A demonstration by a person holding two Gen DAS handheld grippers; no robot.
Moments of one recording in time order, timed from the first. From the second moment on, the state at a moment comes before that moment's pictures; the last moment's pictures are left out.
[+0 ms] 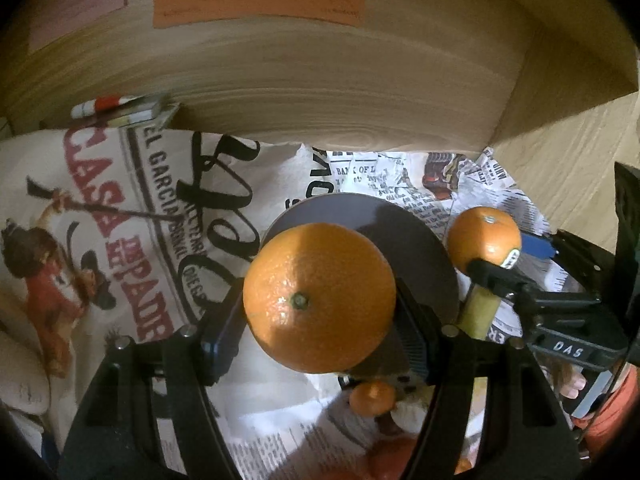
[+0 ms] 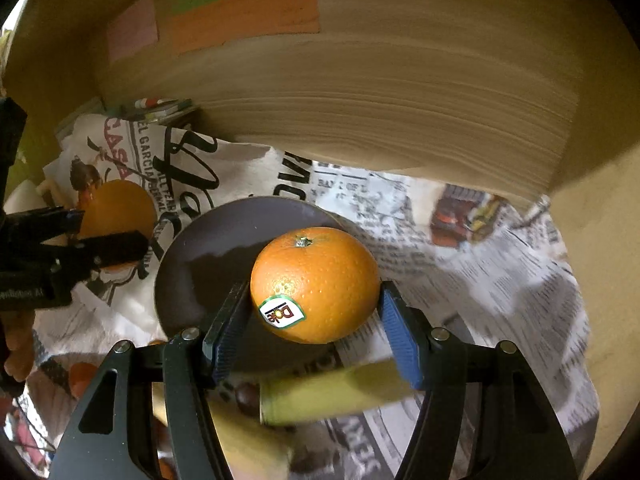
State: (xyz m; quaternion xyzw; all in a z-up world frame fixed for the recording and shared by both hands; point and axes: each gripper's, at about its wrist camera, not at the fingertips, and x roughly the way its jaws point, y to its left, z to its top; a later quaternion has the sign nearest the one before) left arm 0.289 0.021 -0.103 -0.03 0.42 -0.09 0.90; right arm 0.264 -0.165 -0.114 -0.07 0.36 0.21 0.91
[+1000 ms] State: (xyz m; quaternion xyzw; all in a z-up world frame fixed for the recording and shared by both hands) left arm 0.372 0.005 -0.140 -0.01 0.46 -0.14 0.88; right arm 0.342 -0.128 -0.157 -0.12 0.42 0.22 0.87
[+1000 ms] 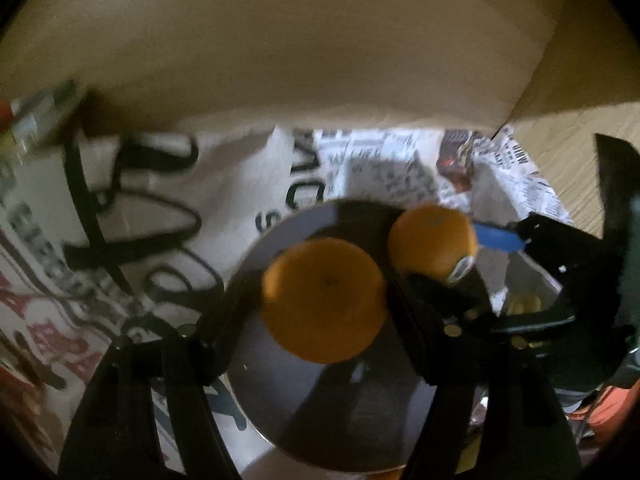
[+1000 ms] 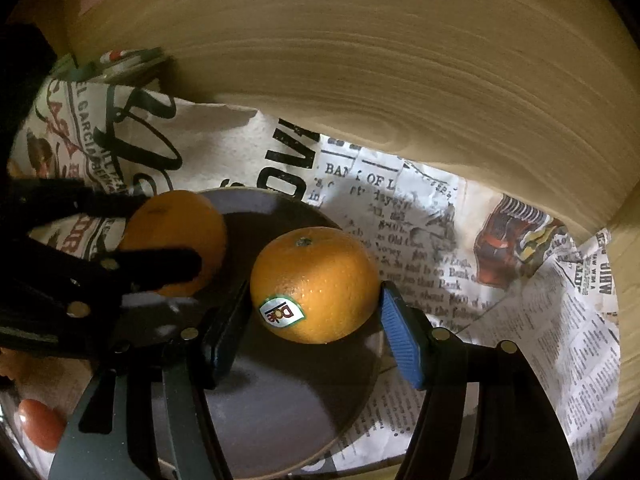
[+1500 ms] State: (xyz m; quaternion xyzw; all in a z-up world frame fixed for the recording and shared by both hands) left arm 0.314 0.016 -0.096 -0.01 0.41 -0.12 0.91; right arm 0.305 -0.143 -0.117 -0.10 0.38 0.21 0.89
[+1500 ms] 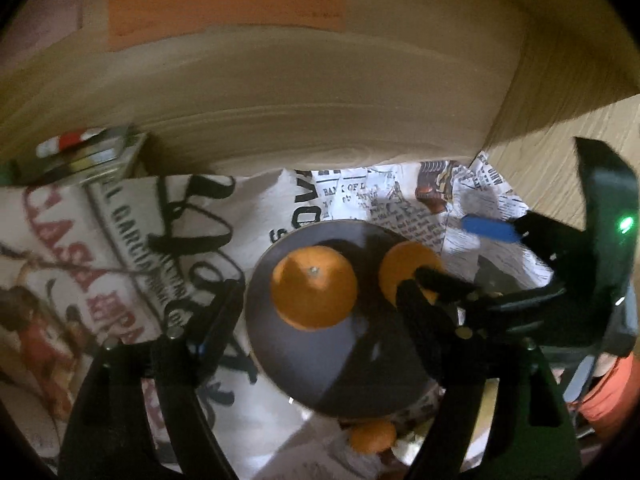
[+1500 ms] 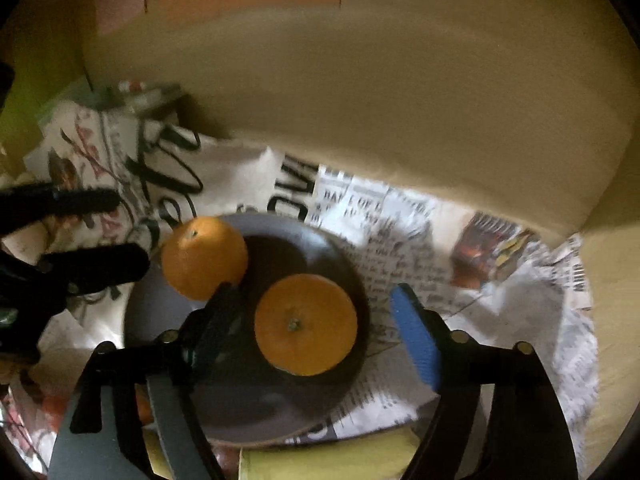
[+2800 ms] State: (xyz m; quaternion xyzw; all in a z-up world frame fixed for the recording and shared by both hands) left arm 0.151 0.055 -0.156 -0.04 0.42 -0.07 0.90; right arm 0.200 -0.131 -0.157 -0.13 0.43 0.21 0.87
